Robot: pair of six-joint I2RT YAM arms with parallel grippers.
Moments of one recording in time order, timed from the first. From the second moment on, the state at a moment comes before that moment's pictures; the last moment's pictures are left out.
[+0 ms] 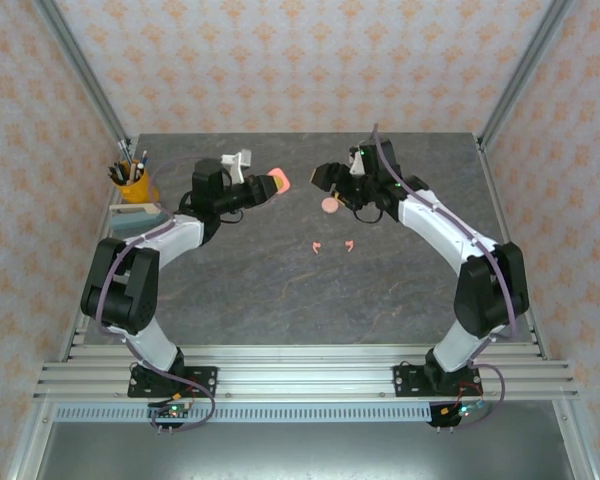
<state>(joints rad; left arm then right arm) -0.20 1.67 1.01 0.35 0.71 -0.73 0.42 1.65 1.34 -0.35 -0.46 0.78</state>
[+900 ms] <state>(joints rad) -0.25 1.64 1.14 0.00 0.89 -0.55 0.44 1.72 1.34 -0.24 -0.65 0.65</state>
